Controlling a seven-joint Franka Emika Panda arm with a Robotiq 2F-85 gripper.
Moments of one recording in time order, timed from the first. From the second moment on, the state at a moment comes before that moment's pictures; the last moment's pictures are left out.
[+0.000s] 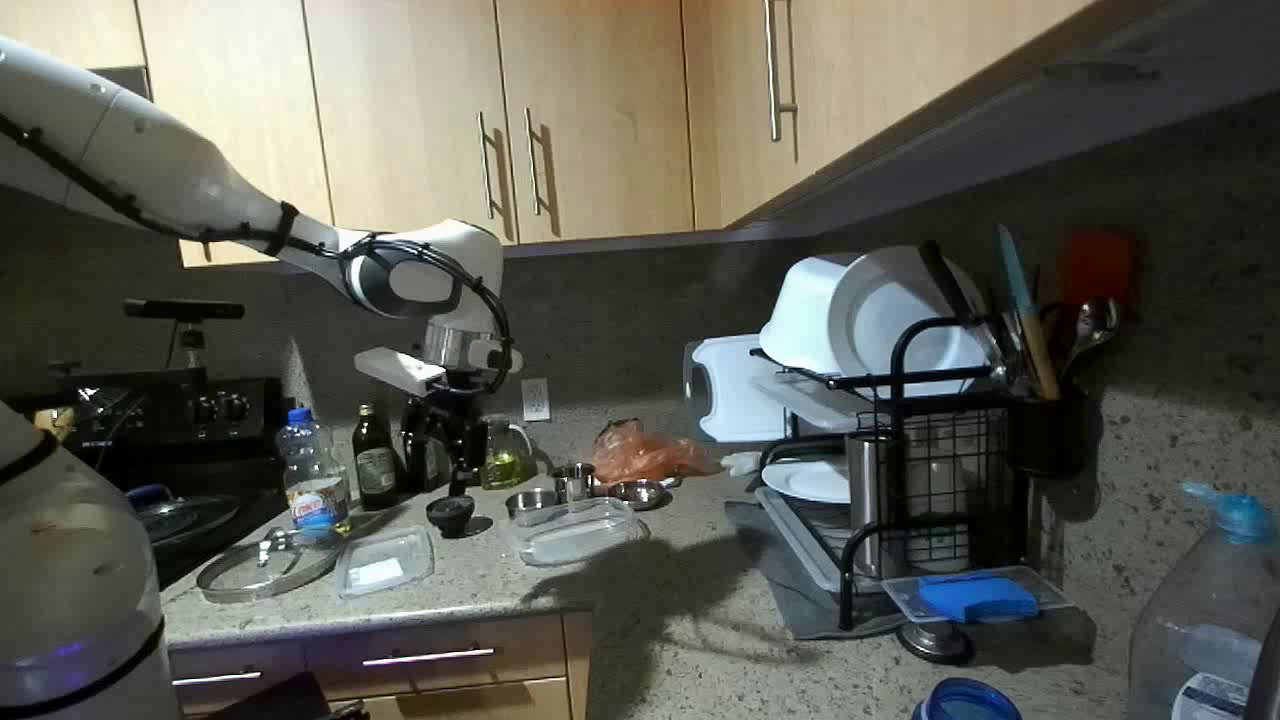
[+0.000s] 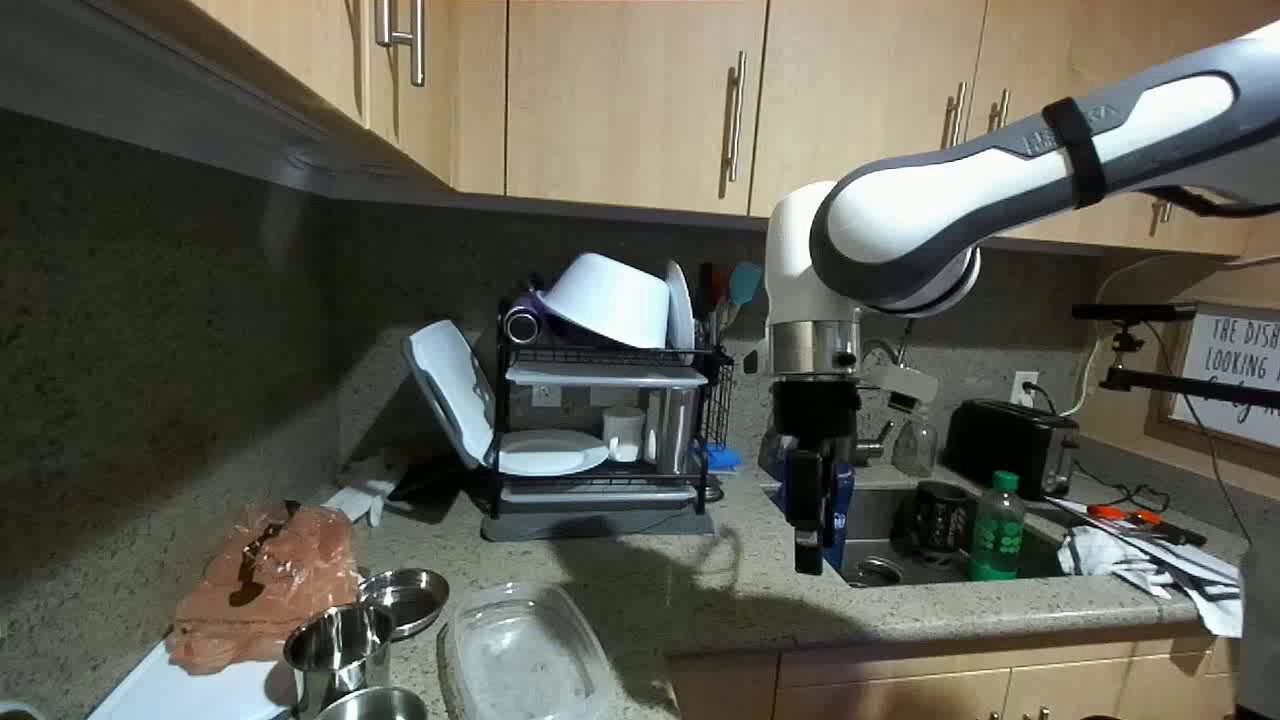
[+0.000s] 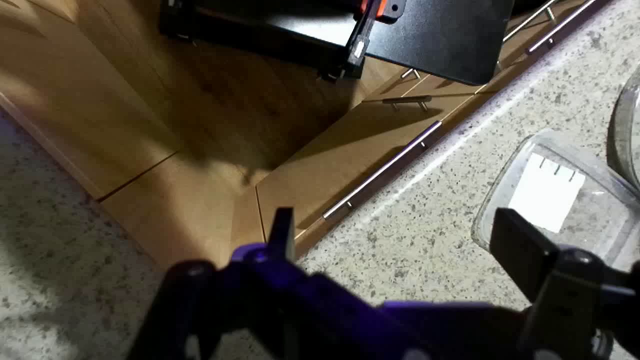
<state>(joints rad) 0.11 -0.50 -0.08 -2.52 0.13 1.84 -0.25</state>
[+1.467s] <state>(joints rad) -0.02 -0.50 -0.11 -2.54 0.04 2.17 -0.22</state>
